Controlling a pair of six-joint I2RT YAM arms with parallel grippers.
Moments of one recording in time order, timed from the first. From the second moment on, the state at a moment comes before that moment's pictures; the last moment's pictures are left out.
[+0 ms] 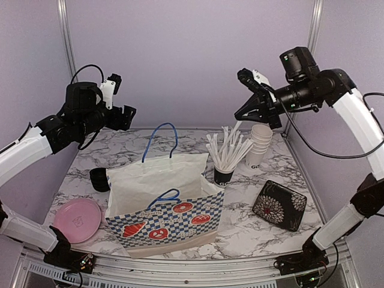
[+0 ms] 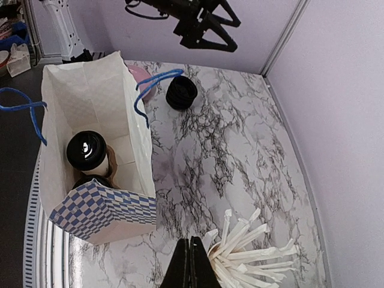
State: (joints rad) left arm -0.60 1.26 1.24 -0.27 -0.30 0.04; right arm 0.57 1.52 1.96 -1.18 -0.65 -0.72
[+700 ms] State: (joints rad) left arm -0.60 1.27 1.22 -0.25 -0.34 0.09; right arm 0.60 1.73 2.39 -1.33 -1.26 -0.86
